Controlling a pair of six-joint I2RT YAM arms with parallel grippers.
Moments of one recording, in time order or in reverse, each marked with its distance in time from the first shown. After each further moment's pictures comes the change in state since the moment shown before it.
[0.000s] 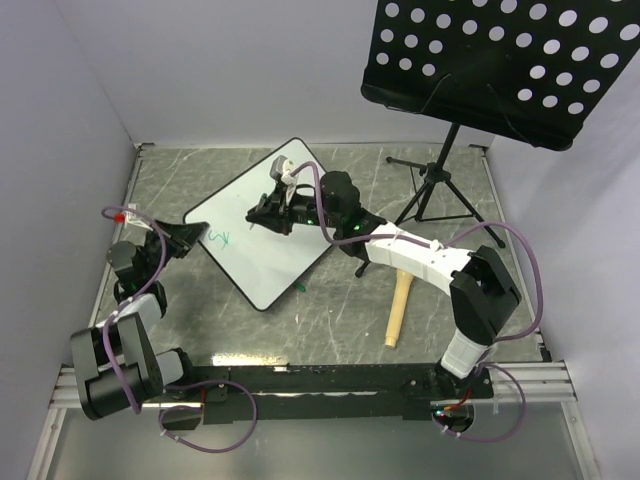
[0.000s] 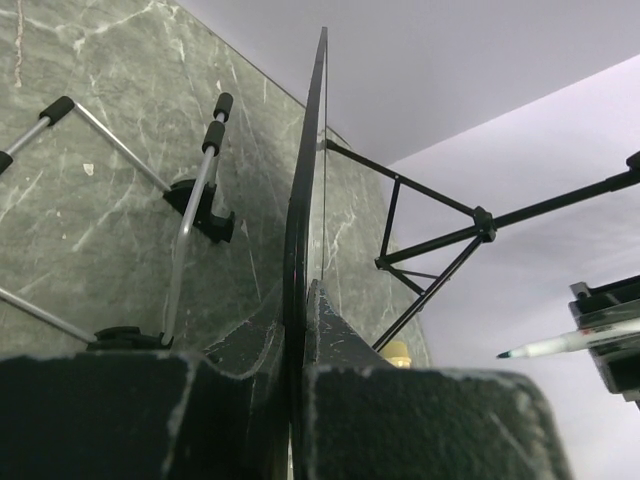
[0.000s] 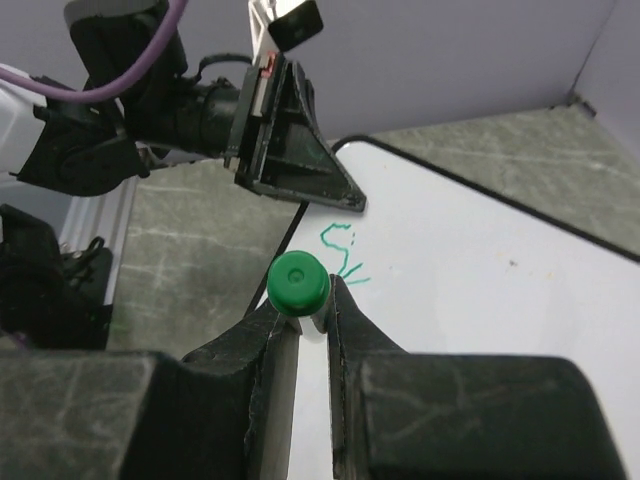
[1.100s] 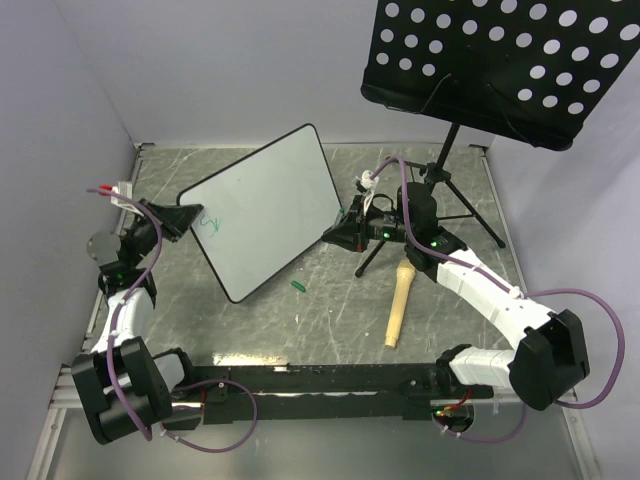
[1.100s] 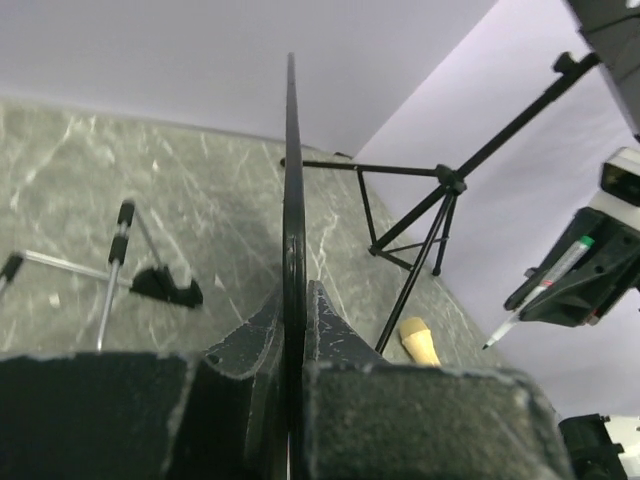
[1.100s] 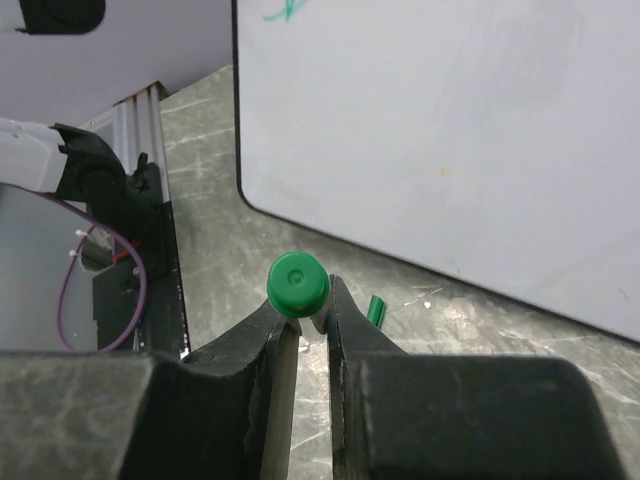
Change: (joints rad) left arm 0.030 -0.115 0.176 0.027 0.179 0.095; right arm -0.301 -0.461 -0.362 -0.325 -0.168 0.094
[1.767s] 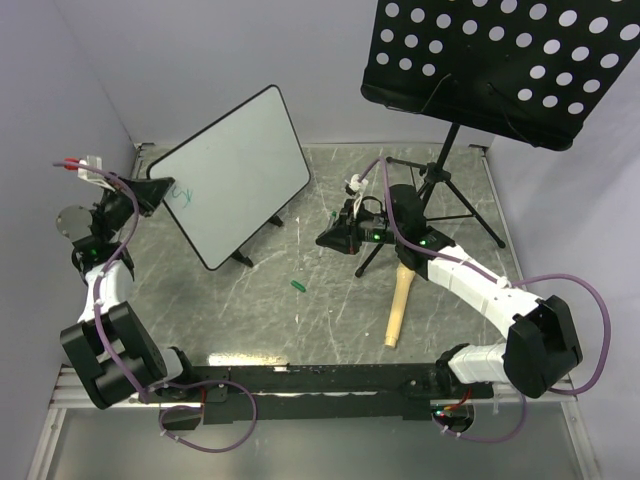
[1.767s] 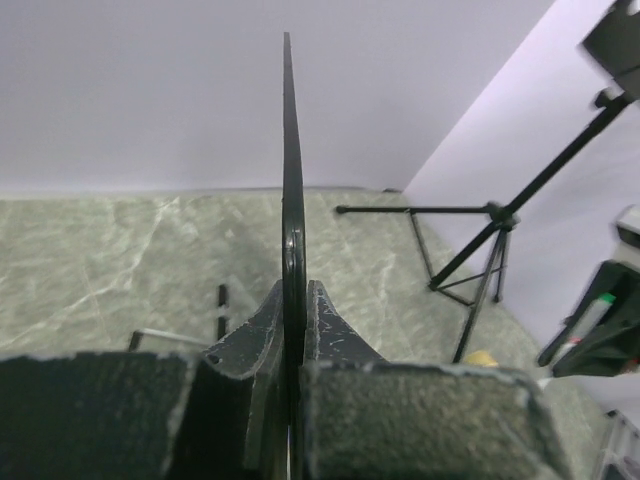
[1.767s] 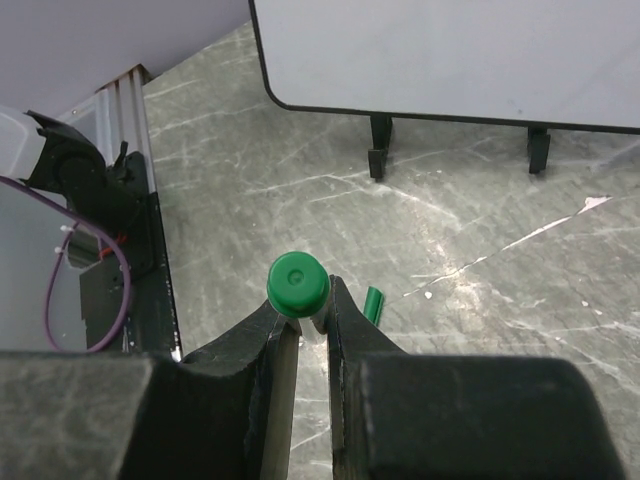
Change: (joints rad) left arm 0.119 0.186 0.235 0.001 0.058 0.081; right arm 0.034 0.070 -0.002 0.010 0.047 -0.003
